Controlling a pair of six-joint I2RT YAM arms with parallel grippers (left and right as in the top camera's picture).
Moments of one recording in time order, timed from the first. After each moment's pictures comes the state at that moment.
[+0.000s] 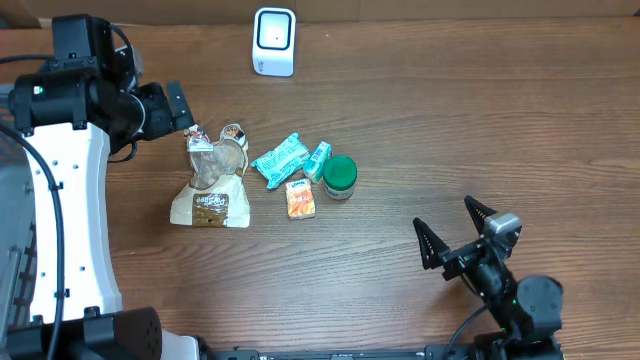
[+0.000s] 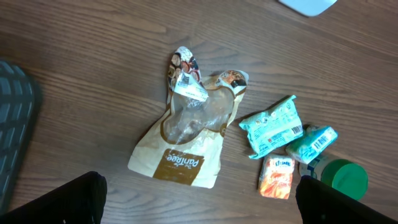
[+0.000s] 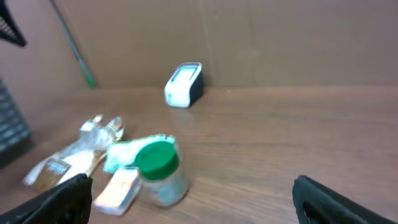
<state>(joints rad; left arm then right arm) 0.12 1.64 1.82 -1.34 0.10 -0.24 0.13 0.15 0.18 -0.14 -0.35 0.17</state>
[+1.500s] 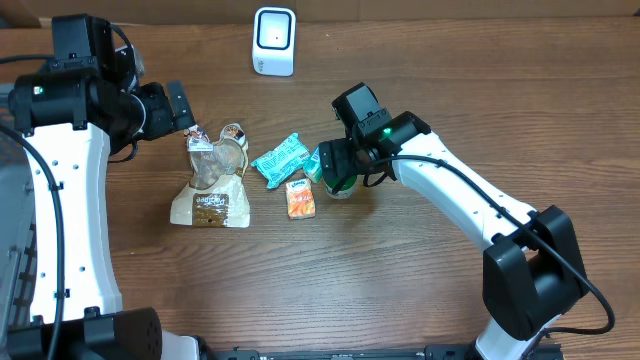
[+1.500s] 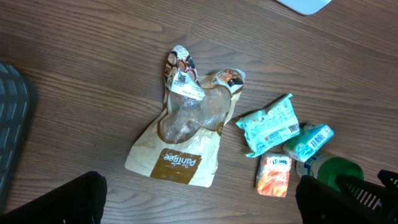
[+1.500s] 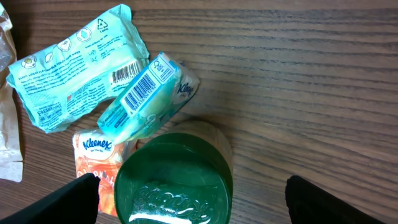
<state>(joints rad) 0.12 1.64 1.82 -1.34 0.11 -0.24 0.56 1.86 1.43 -0.77 -0.02 0.37</state>
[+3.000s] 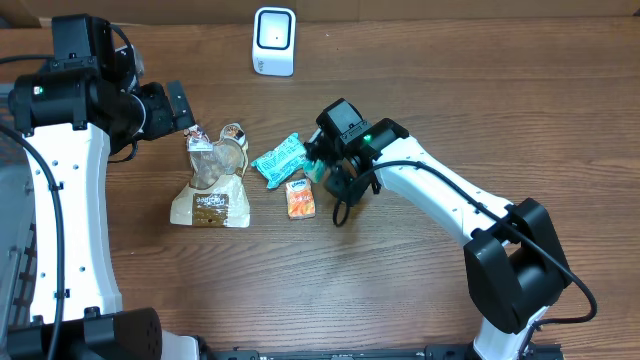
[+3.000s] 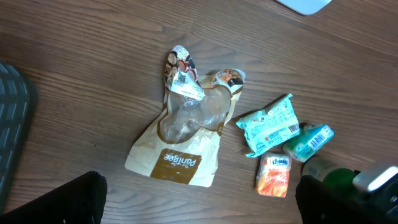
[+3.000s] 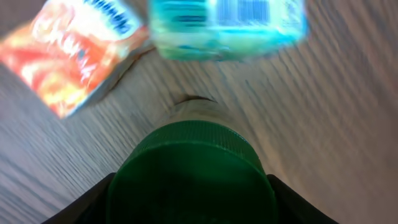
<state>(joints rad) 0.12 1.64 1.82 -1.34 0.11 -0.24 0.62 1.91 1.45 -0.88 0.03 -0.47</state>
